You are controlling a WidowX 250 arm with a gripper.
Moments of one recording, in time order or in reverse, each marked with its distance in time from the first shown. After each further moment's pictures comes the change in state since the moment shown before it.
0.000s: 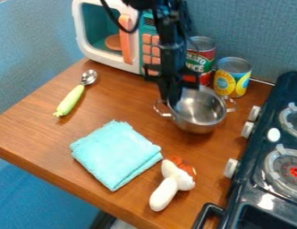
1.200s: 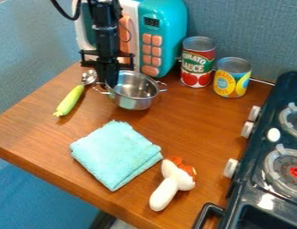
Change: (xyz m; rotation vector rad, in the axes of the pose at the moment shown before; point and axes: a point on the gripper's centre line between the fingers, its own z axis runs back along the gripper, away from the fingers) arm -0.011 0.123 0.011 0.033 0.146 0.232
